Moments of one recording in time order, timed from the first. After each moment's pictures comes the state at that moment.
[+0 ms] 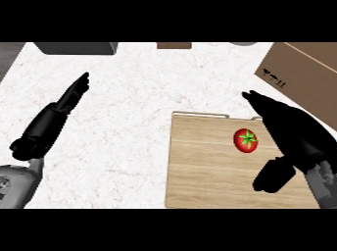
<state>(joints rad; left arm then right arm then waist) -0.24 0.43 -0.18 -1.51 0.06 -0.04 -0.10 -0.50 -0.66 0.52 -1.92 0.20 0.31 1.06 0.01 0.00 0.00</state>
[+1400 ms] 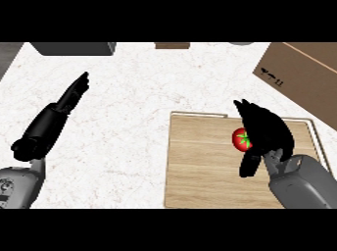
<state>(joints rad) -0.22 0.34 -0.10 -1.54 -0.04 -0.11 -0.07 -0.41 -0.41 0.49 -1.62 0.58 0.39 0.91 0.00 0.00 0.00</state>
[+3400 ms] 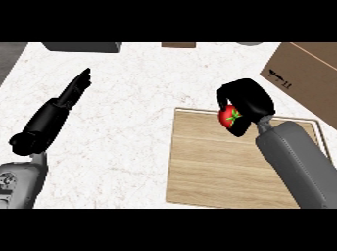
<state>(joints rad) -0.25 0.27 0.00 -1.52 -0.10 -0.23 -0.08 -0.60 -0.31 0.35 -1.16 0.88 0.12 0.04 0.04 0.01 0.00</state>
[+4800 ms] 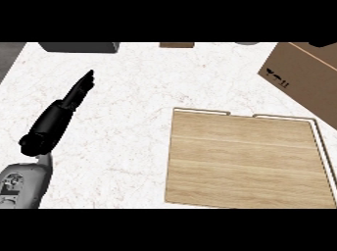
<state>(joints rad) -0.25 0.23 0.00 -1.51 -0.14 -0.22 -0.08 -0.99 -0.54 -0.19 -0.80 0.82 -0.08 0.05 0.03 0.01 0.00</state>
